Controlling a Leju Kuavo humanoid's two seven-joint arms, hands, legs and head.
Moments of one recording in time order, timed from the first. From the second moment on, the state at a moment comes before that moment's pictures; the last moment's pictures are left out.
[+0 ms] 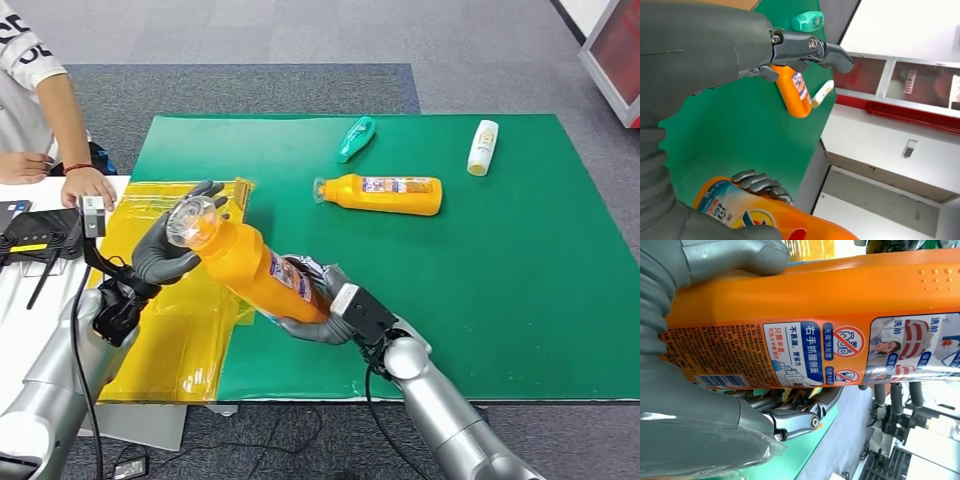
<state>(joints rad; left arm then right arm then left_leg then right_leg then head) -0.54 0.12 -0.26 -1.02 0.52 -0.77 -0.28 -0.40 0.06 0.54 -1.09 0.22 0.26 -0.49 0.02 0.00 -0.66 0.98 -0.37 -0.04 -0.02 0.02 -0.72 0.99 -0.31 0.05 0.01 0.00</state>
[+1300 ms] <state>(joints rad) -0.53 0.06 -0.32 -1.12 0.38 -0.59 -0.26 -0.43 0.09 0.52 -1.01 0.29 0.11 -0.41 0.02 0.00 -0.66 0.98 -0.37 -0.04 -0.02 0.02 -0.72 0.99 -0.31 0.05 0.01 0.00</state>
